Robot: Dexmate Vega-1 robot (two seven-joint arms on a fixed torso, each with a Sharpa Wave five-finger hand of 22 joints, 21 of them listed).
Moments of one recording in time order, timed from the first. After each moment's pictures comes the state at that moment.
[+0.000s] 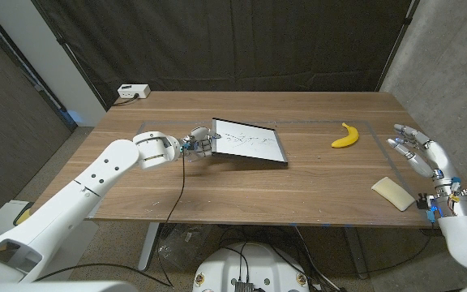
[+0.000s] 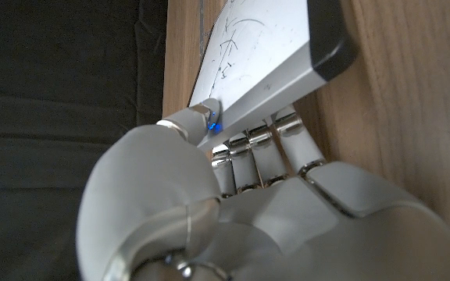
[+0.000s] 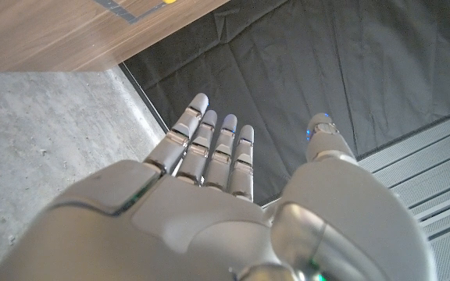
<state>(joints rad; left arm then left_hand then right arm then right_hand) 0.87 0.74 0.33 -1.94 -1.53 0.59 0.64 1.06 0.15 0.78 -0.12 0.22 0.69 0.15 0.25 0.20 0.87 0.03 0.24 0.19 0.91 -0.04 0.21 0.18 0.87 0.02 0.51 0.17 -1.68 -0.56 0.33 -1.76 -0.20 0.57 -0.41 0.62 0.00 0.38 -0.19 0.19 0.45 -0.07 0.21 0.19 0.47 -0.05 0.23 0.18 0.41 -0.04 0.19 0.17 0.48 -0.05 0.30 0.18</state>
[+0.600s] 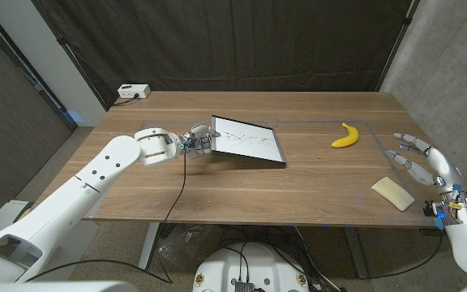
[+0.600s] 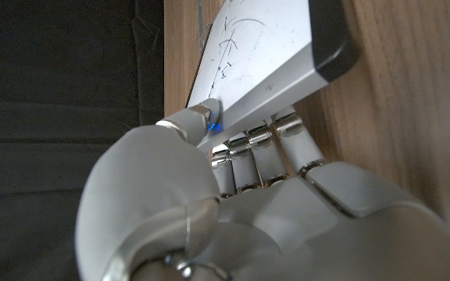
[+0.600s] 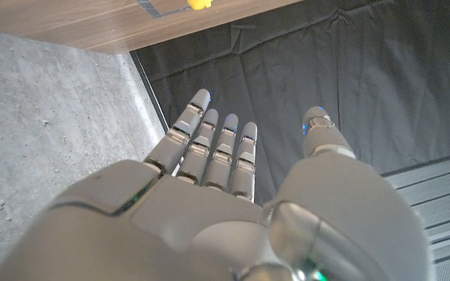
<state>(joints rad) 0.85 0.74 0.35 -1.95 -1.51 0.60 0.69 1.05 0.14 0.80 -0.12 0.22 0.70 0.14 0.24 0.20 0.88 0.02 0.23 0.19 0.91 -0.03 0.21 0.18 0.87 0.02 0.50 0.17 -1.71 -0.57 0.37 -1.72 -0.39 0.56 -0.48 0.66 -0.01 0.40 -0.18 0.19 0.48 -0.08 0.21 0.19 0.48 -0.06 0.23 0.18 0.42 -0.05 0.19 0.17 0.53 -0.05 0.30 0.18</state>
